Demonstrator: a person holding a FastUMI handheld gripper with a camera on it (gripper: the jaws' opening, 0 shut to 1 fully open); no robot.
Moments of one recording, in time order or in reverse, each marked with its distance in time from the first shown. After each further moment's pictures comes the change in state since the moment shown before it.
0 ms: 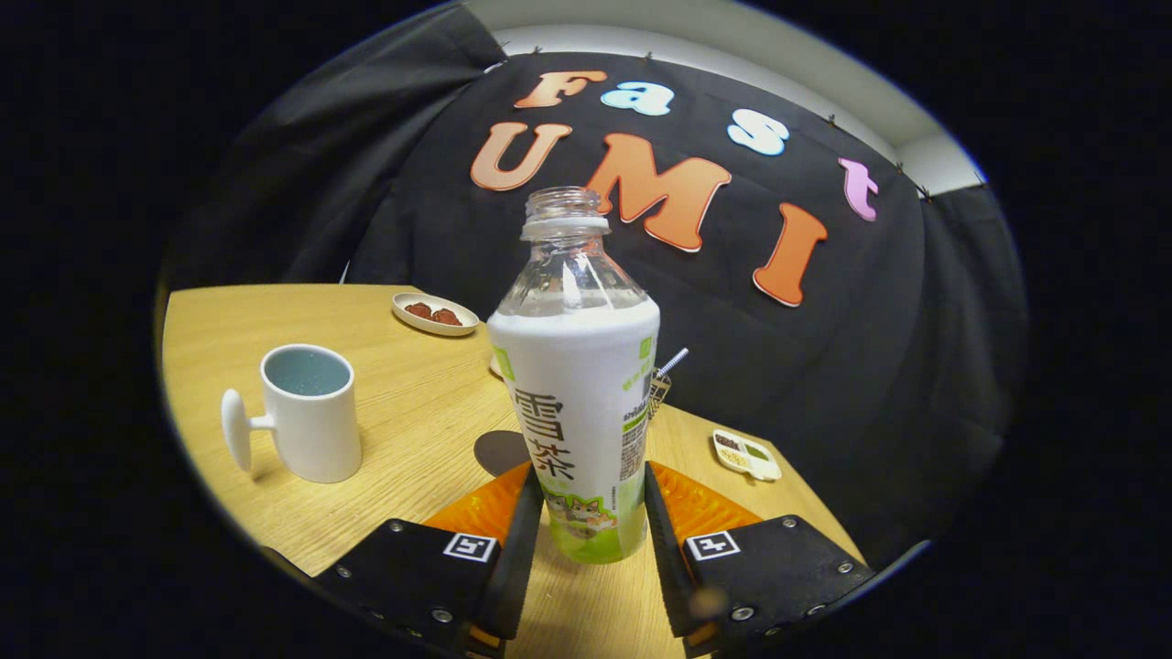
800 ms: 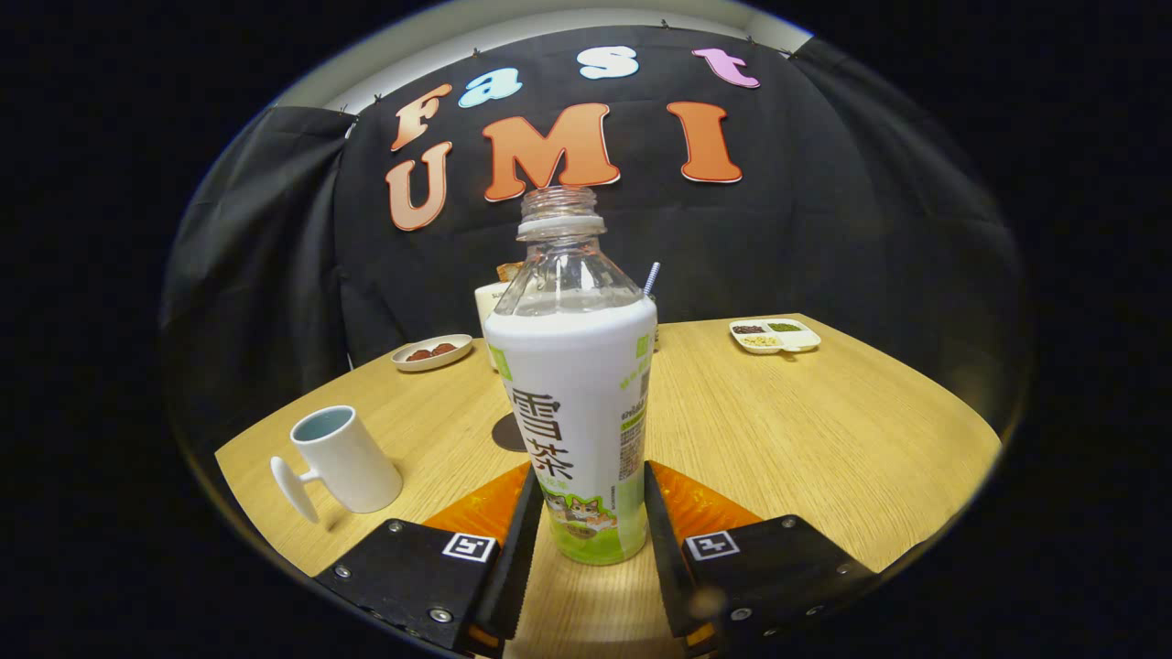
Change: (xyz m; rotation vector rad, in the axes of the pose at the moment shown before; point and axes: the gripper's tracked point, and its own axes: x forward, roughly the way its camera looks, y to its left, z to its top) arm -0.020 -0.003 -0.059 0.595 0.126 0.117
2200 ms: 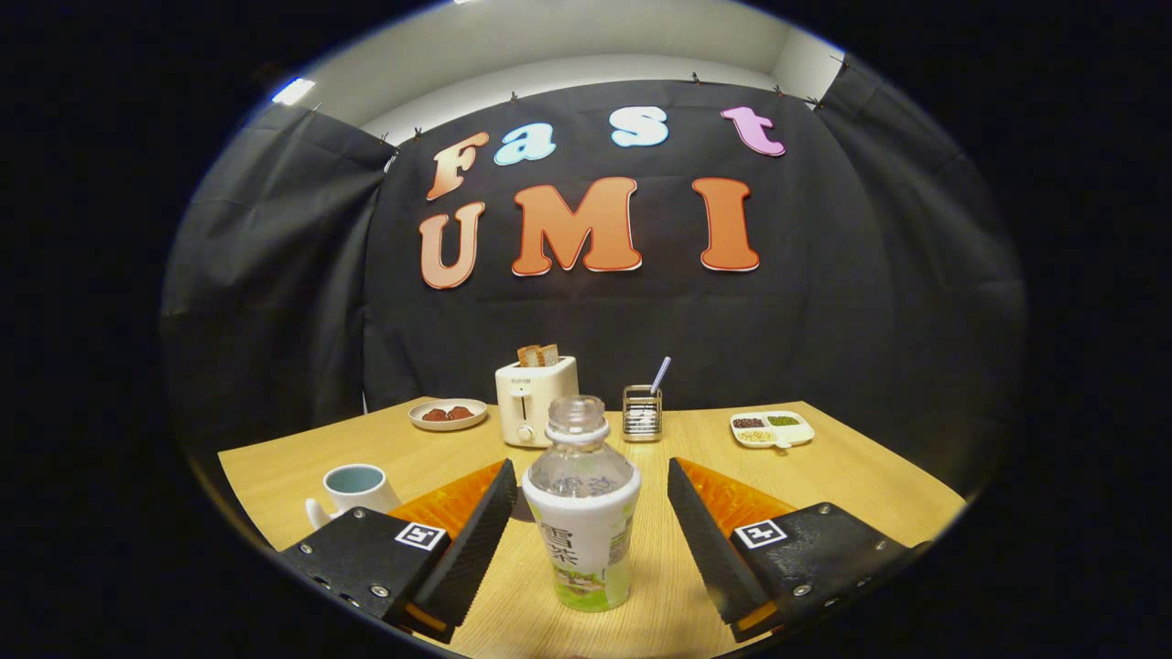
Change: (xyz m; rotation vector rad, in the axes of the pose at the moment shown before) arm -0.025 -0.013 0.072 -0.070 -0.192 0.026
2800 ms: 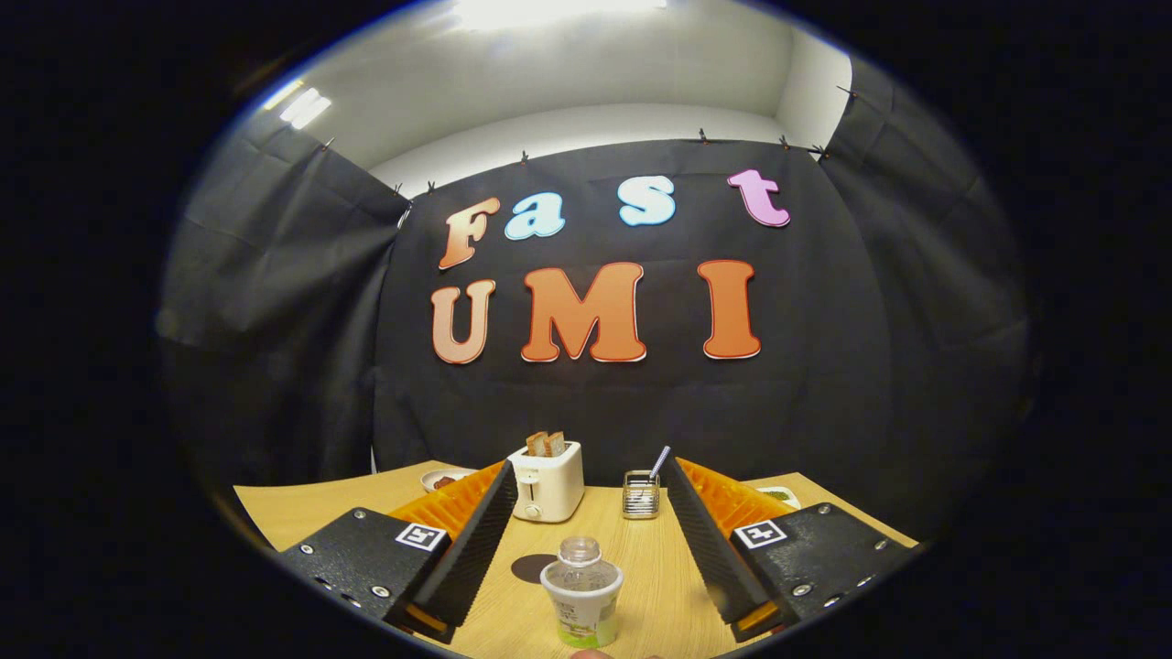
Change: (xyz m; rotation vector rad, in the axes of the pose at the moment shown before) arm -0.027 -0.002 0.116 -0.037 -0.228 0.011
